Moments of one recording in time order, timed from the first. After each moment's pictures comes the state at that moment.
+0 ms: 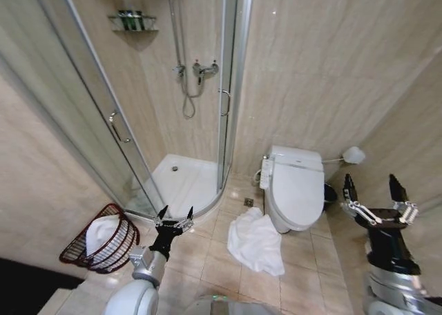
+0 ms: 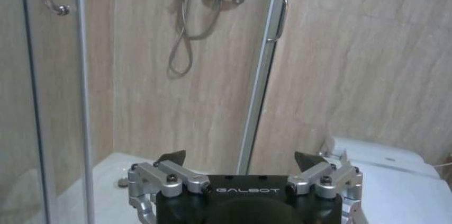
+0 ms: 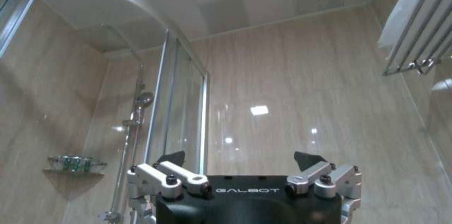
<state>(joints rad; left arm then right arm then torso) 1.82 -1.57 -0.54 -2.36 -0.14 0.22 0.12 -1.81 1.51 1.01 2.41 0.60 0.43 -0.35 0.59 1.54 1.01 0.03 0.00</state>
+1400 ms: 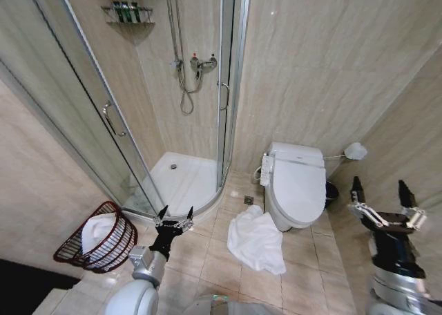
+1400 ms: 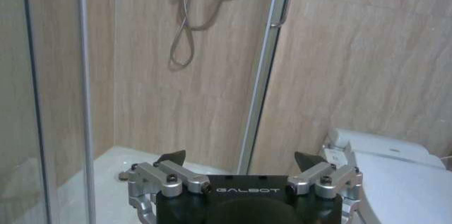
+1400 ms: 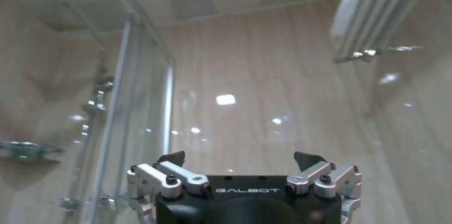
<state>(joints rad) 1.82 -1.57 -0.54 -2.36 -0.14 0.22 0.12 -1.82 1.53 1.07 2.38 0.62 0.43 -0.27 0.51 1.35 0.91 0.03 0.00</state>
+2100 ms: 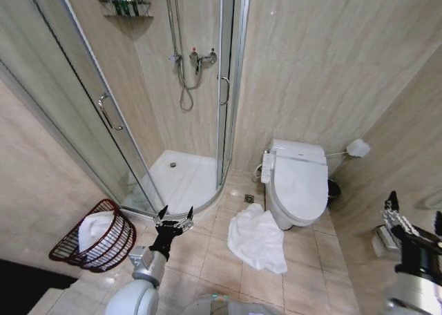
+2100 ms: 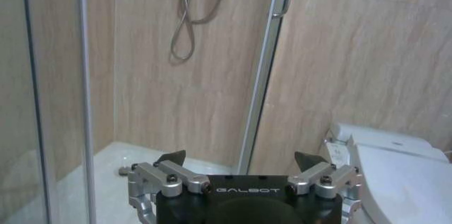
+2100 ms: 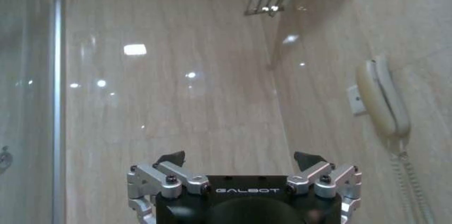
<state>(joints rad) 1.82 -1.57 -0.54 -2.36 -0.14 0.22 0.12 -1.82 1.51 1.09 2.41 0.57 0.21 0.11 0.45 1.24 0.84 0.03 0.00</state>
